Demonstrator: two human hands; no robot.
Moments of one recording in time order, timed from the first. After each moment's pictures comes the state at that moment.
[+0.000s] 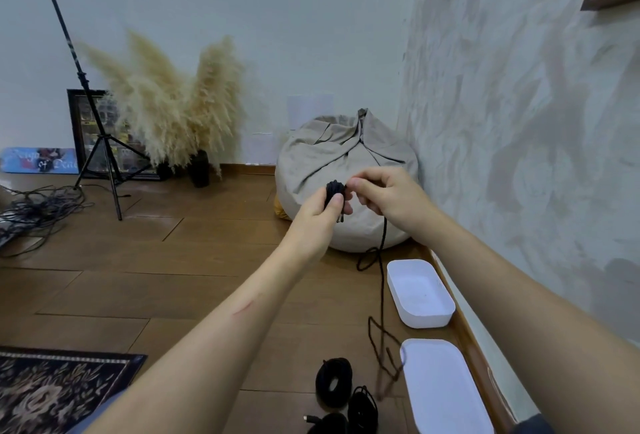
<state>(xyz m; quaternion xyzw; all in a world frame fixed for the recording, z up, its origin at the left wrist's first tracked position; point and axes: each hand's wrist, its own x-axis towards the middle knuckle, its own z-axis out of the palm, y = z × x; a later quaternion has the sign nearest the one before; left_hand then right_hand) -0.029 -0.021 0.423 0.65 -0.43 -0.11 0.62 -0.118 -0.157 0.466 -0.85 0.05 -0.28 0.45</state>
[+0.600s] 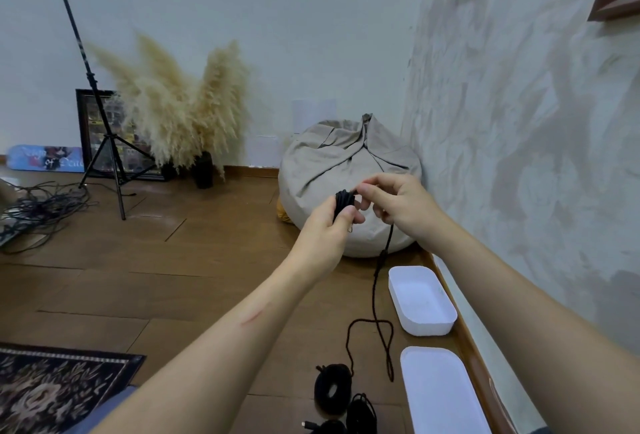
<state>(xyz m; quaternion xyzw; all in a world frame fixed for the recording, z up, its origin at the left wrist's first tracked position) -0.039 -0.023 0.419 0.67 -0.43 -0.09 0.60 -0.119 -0.168 0.460 -0.82 0.06 -0.27 0.50</state>
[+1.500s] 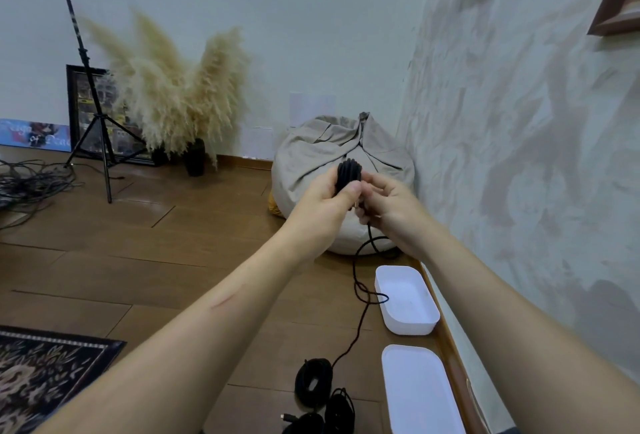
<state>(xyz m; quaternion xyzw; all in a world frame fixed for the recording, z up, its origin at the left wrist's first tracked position) -0.058 -0.012 0.459 0.59 -0.45 -0.11 0.66 -0.114 -0.167 0.446 -0.74 0.06 -0.23 0.63</state>
